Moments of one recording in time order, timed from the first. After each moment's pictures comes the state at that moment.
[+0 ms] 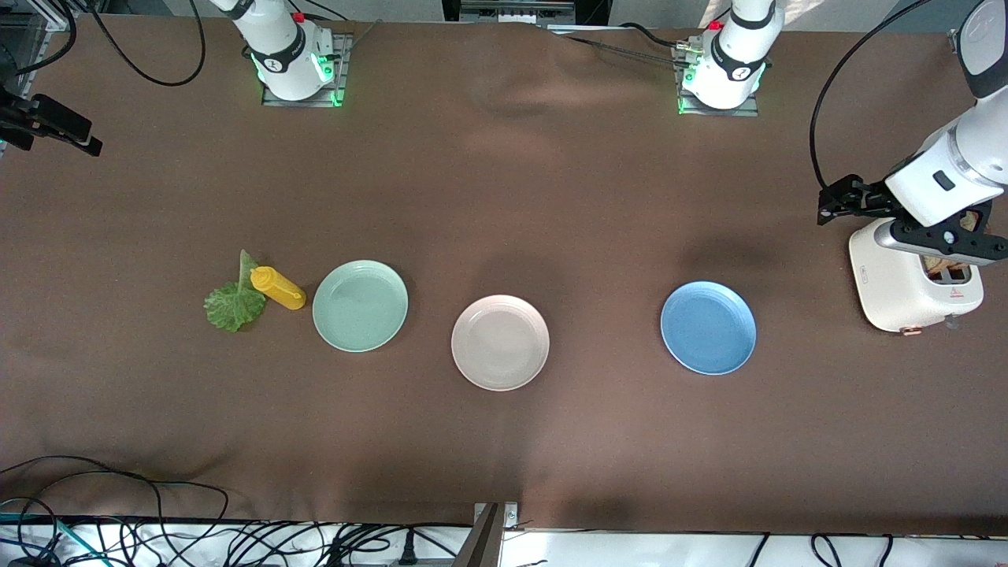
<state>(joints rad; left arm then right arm) 0.07 0.08 -0.12 -1.63 0.01 1.62 0.14 0.02 -0.09 -0.11 -1.63 0.00 1.48 0.00</state>
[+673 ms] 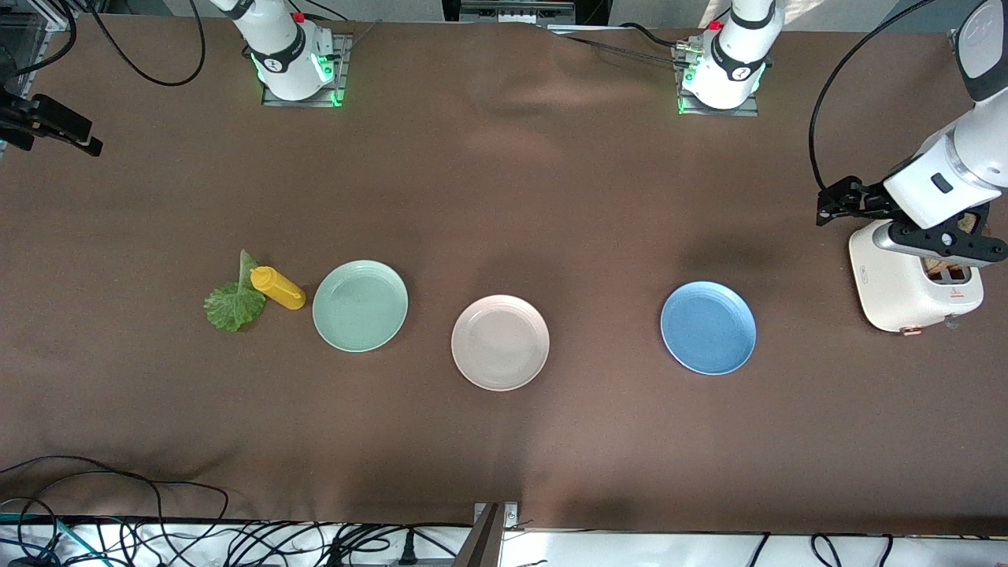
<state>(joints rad) 0.07 0.09 -0.12 -1.63 0.01 1.62 0.14 0.02 -0.09 -0.11 -1.63 0.00 1.48 0.00</state>
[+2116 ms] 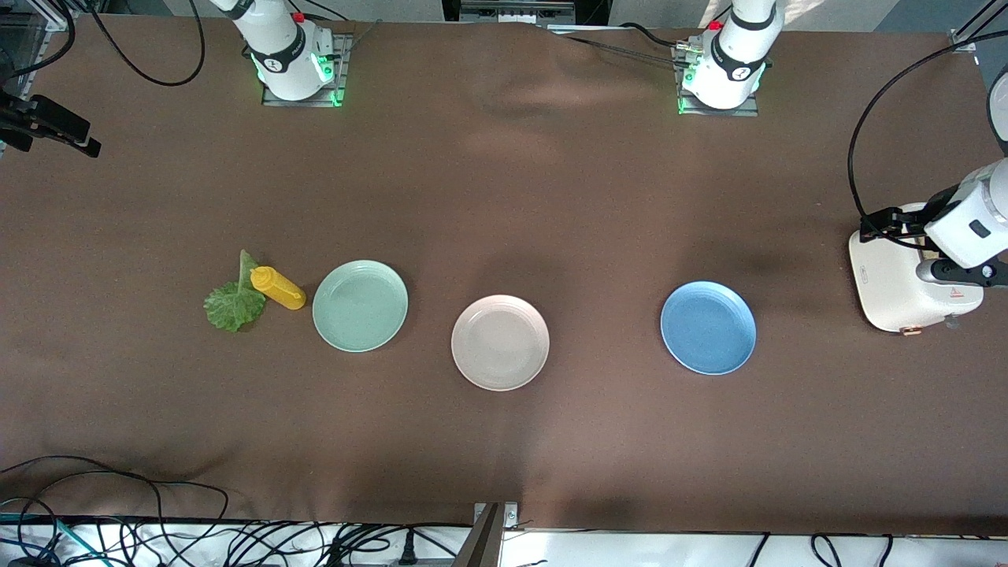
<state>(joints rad) 0.20 0.18 -0.09 -1.64 0.12 1.61 0.14 0.02 -0.09 -0.11 -1.63 0.00 1.48 0.00</state>
